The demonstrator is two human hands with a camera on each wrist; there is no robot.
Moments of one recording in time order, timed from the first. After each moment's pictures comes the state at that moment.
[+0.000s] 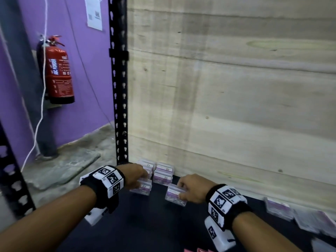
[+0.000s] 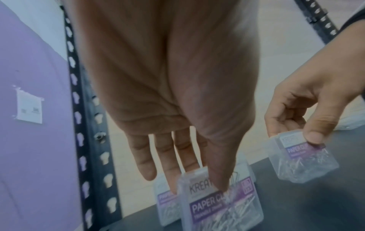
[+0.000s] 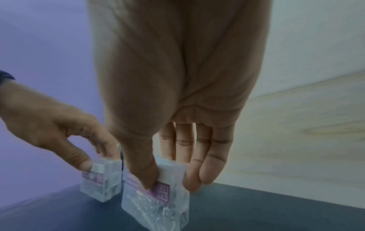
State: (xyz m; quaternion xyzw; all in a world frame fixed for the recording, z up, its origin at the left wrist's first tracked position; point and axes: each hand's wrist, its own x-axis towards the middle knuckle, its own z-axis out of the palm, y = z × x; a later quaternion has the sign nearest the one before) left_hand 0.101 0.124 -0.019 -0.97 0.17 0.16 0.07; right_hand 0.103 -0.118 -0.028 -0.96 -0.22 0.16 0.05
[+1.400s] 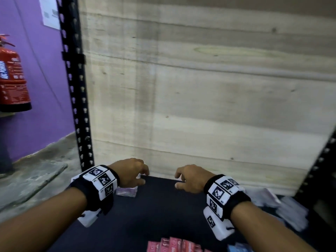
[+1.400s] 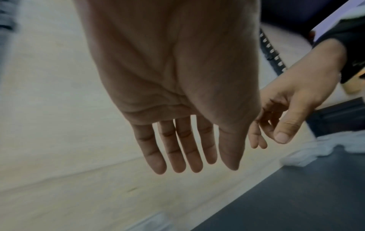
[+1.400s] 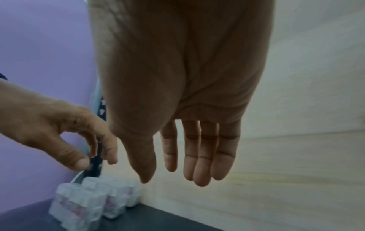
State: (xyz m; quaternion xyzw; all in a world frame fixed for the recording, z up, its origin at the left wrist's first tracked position) left_hand 0.094 0.035 0.009 -0.96 0.28 0.05 0.00; right_hand 0.075 -0.211 0.008 -0.98 -0.16 0.11 0.05
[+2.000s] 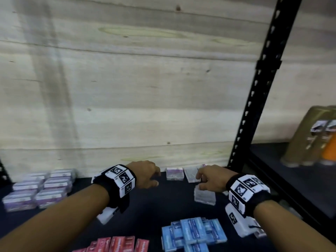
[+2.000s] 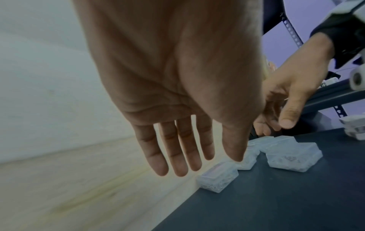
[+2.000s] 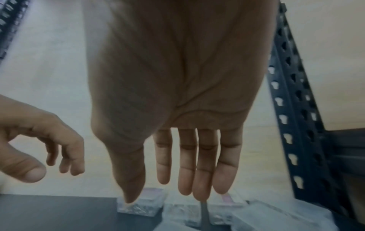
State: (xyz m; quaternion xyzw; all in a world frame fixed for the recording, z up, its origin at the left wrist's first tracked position) left_hand 0.087 -0.201 -0.005 -0.91 0.40 0.12 0.06; right_hand -0.005 -0.444 -0.003 -0.98 0.04 0.17 0.05
